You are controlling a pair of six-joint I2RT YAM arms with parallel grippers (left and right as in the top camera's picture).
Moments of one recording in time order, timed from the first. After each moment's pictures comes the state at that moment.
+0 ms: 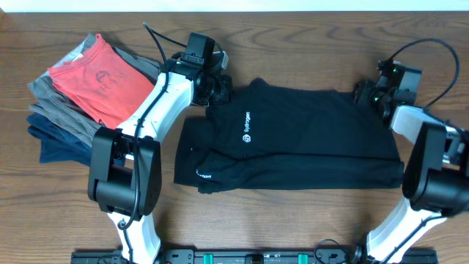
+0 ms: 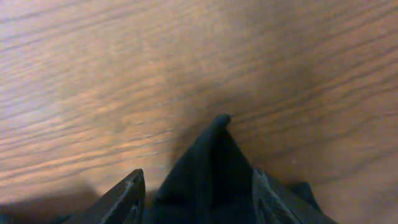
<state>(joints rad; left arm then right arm) -0.30 1.97 1.49 -0.69 0.35 -0.28 -0.22 1.99 1.05 0.10 -0.21 0.14</state>
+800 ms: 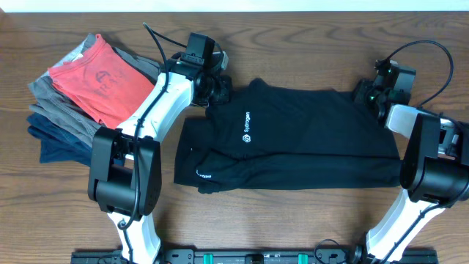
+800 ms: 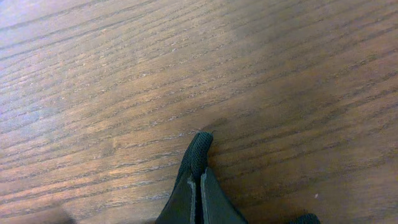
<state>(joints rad) -0.30 1.97 1.49 -0.70 0.35 -0.28 -0.21 2.06 1.07 0.18 -0.21 0.17</state>
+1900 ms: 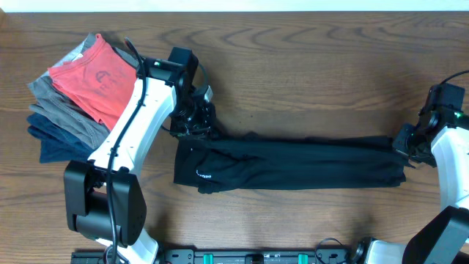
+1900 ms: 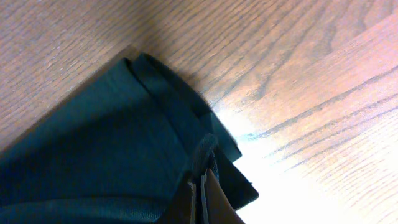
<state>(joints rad) -0.26 1.79 1.47 -1.31 0.41 -0.23 -0.36 1.50 1.07 -0.95 0.17 0.21</state>
